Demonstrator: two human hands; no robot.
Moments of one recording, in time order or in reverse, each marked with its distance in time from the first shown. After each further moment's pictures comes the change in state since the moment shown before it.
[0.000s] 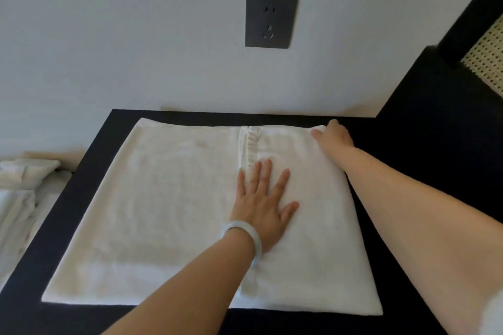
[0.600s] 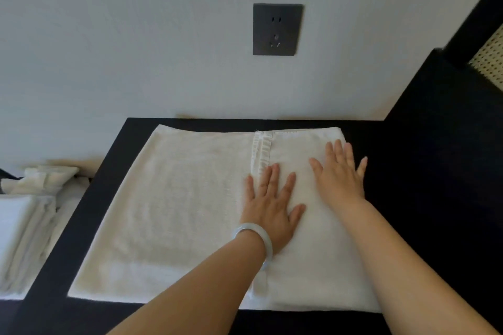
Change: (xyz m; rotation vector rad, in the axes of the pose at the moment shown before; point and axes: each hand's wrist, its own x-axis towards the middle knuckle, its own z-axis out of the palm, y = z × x) left_hand 0.000 0.001 -0.004 0.013 -0.054 -0.014; right_hand -0.082 0.033 0.031 -0.380 0.044 -0.229
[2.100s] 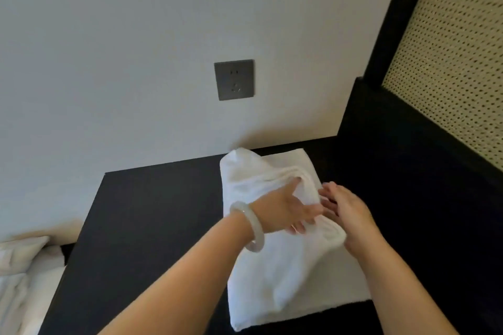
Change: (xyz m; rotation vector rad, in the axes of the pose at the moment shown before) left_hand -0.005 0.034 -0.144 -0.820 -0.542 0.168; right_hand -0.100 0.014 -0.065 1.413 0.002 0.485
